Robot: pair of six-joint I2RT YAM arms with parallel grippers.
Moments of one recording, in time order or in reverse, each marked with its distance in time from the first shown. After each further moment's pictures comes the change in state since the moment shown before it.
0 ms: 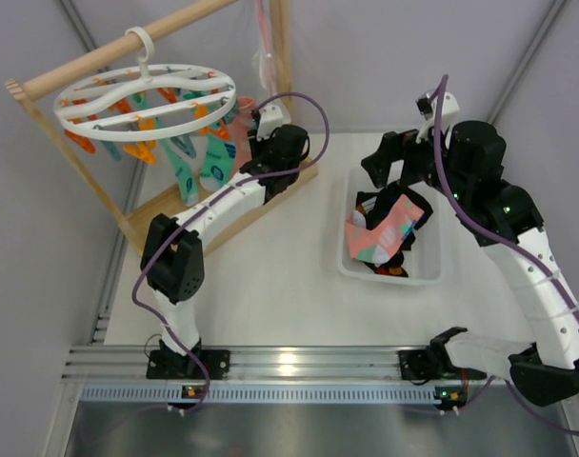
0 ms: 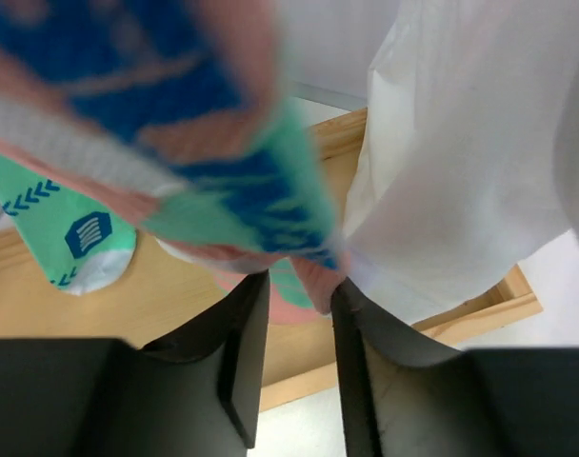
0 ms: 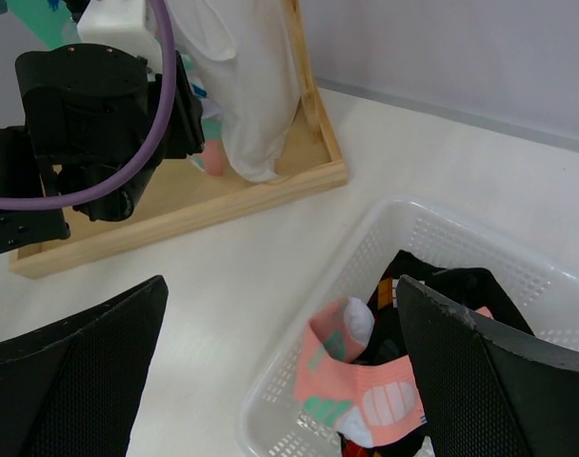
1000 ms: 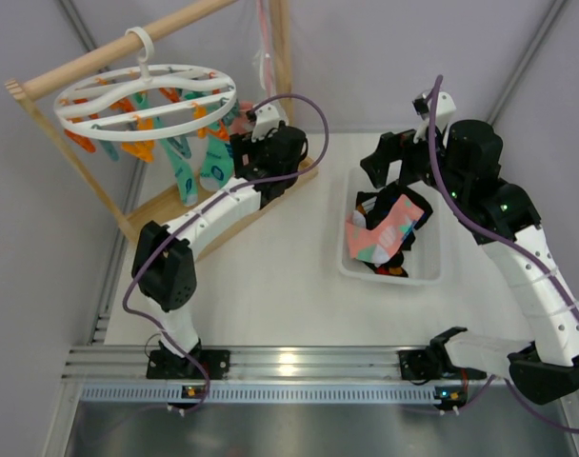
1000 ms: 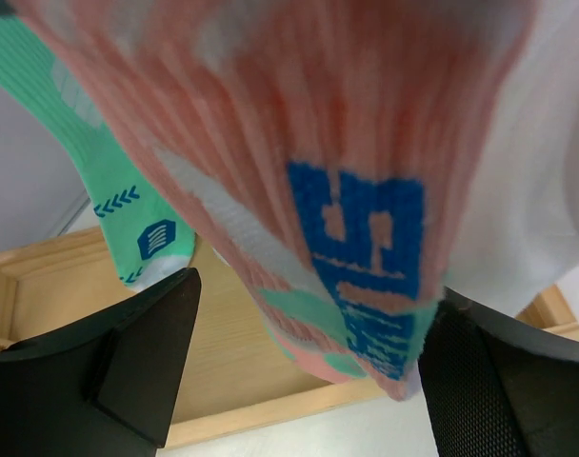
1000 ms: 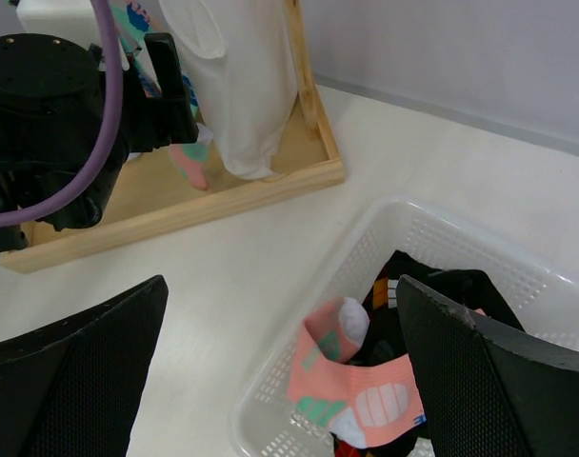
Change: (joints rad) left arm -0.034 -0.085 -0.053 0.022 -0.134 0.053; right arm 0.000 0.011 -0.001 0.002 -0.004 -0.023
